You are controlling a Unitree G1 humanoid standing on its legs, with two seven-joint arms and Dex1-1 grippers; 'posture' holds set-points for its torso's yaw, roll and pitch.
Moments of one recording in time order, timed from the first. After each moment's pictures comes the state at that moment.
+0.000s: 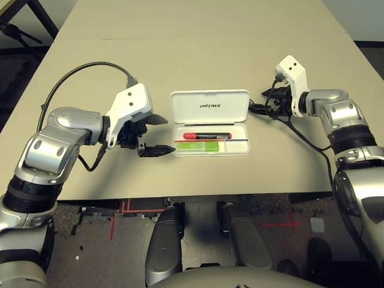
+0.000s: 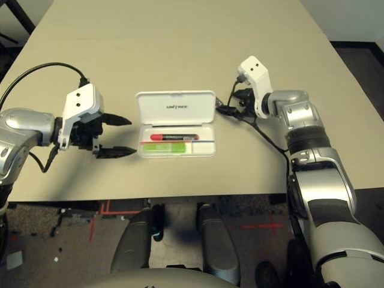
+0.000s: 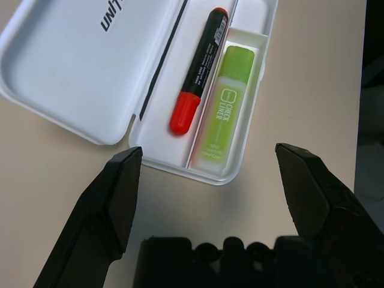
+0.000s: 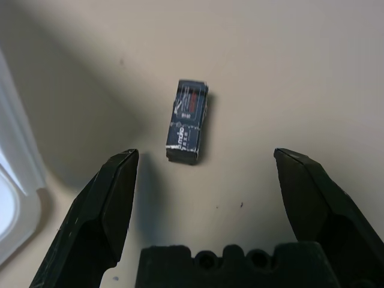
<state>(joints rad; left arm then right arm) -0.50 0.88 -0.08 -0.31 -0.36 0.77 -1.16 -0.94 -0.53 0.11 0.75 0.06 0.40 0.94</state>
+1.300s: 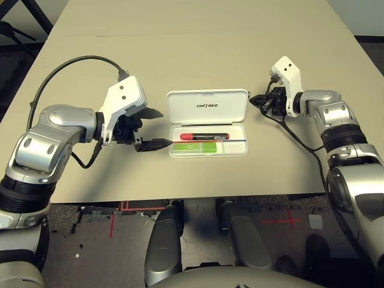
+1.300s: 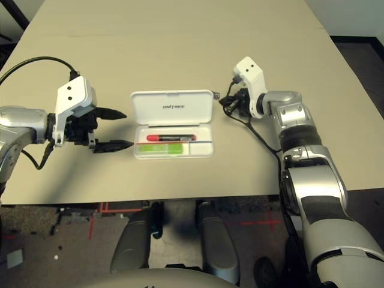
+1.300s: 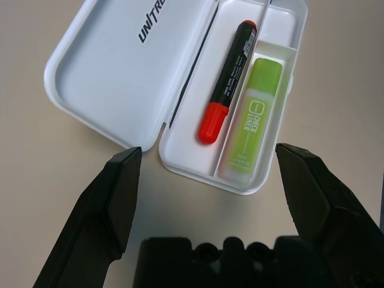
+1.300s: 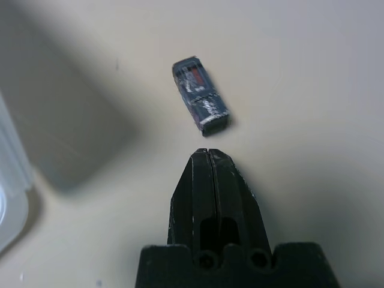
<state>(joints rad) -0.52 0.90 -0.06 -0.29 -0.39 0.76 -1.10 -0.94 -0.55 0.07 0.74 0.04 0.36 1.01</state>
